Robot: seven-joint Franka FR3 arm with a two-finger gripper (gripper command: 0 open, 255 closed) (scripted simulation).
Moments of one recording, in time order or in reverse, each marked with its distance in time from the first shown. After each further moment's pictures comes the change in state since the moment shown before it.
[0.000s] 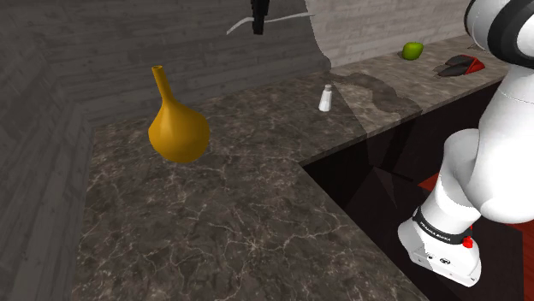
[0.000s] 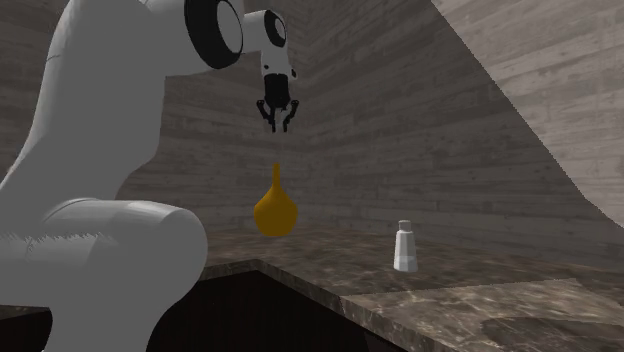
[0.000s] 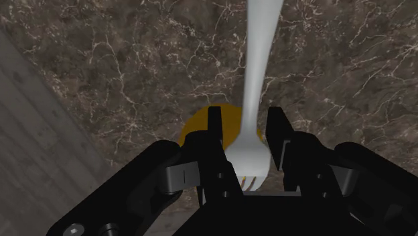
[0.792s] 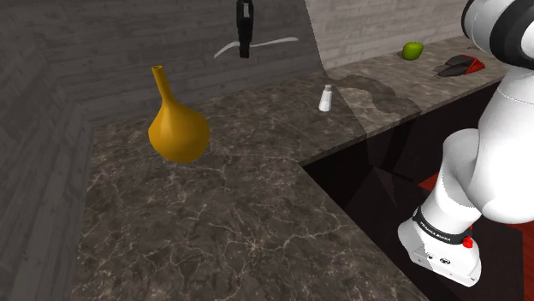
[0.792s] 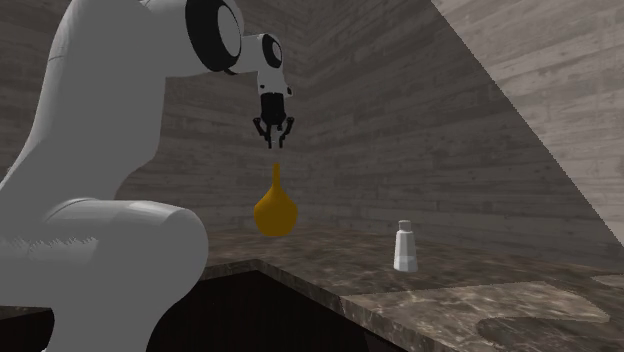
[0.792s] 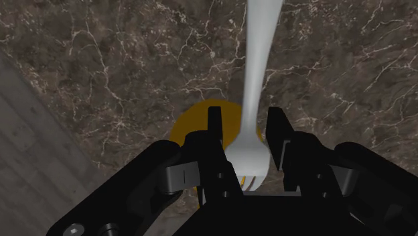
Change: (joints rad) arm 0.029 0.007 0.018 -0.129 -0.007 0.134 0.048
